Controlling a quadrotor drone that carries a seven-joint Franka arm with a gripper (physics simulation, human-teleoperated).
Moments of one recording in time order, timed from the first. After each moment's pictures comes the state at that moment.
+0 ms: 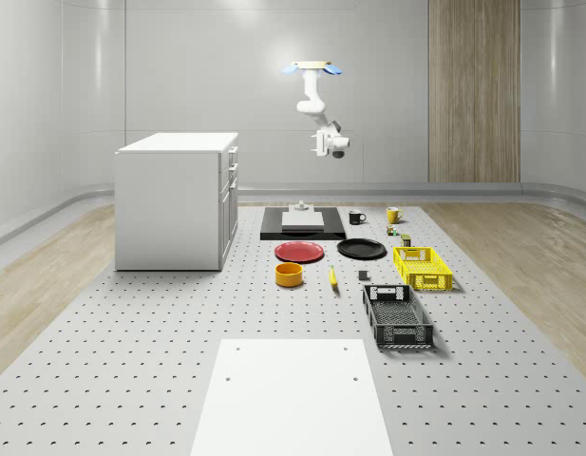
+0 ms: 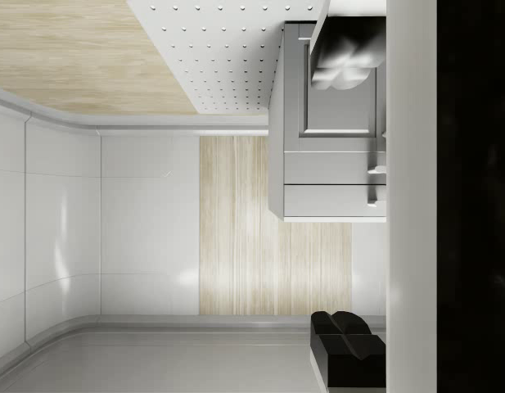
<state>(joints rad) 0.54 -0.99 -0.83 -2.44 0.91 1.61 0.73</state>
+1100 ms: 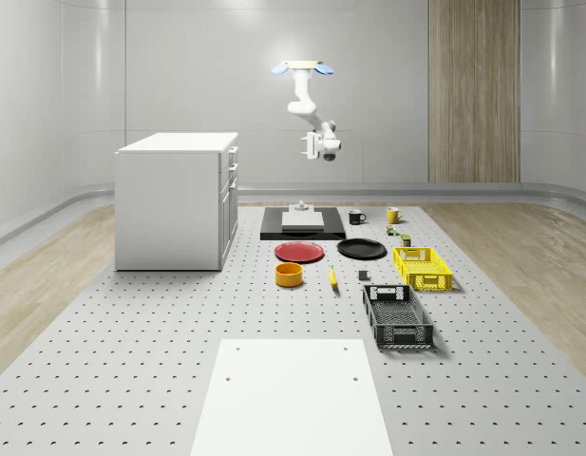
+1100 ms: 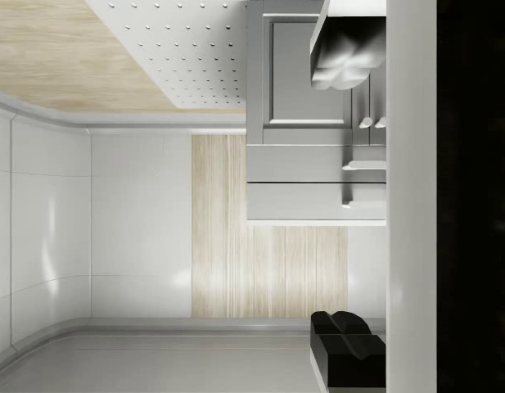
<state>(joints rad) 0.61 -1.07 -0.86 -2.45 0.85 1.68 0.78</state>
